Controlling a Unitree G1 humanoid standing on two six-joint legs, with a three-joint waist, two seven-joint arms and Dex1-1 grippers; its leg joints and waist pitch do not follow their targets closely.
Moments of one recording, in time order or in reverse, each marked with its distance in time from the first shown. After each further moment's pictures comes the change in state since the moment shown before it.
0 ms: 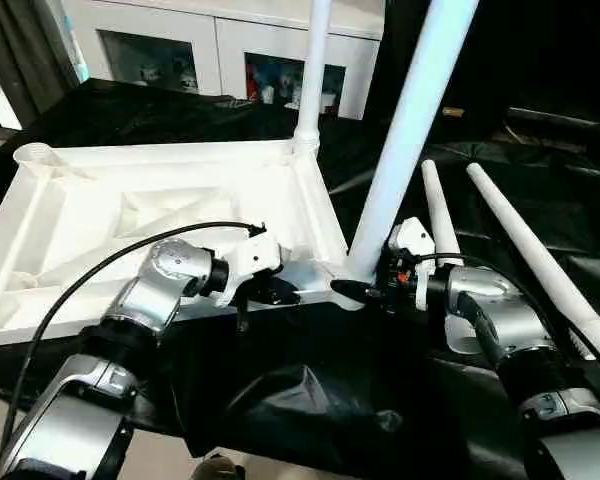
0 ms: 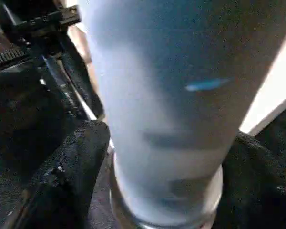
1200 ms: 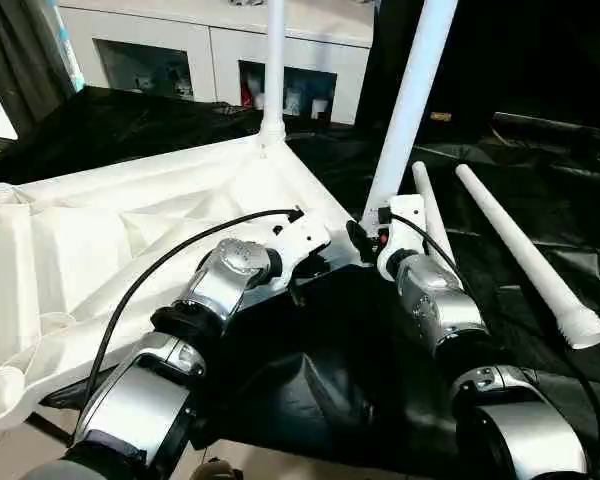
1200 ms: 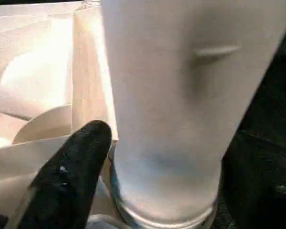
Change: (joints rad) left arm -0.143 -0.249 0.011 0.218 0.101 0.133 0.468; right arm -0.130 0.282 -0.173 0.227 -0.085 0.005 -0.878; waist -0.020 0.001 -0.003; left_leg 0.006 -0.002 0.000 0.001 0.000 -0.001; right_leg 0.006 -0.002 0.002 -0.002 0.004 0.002
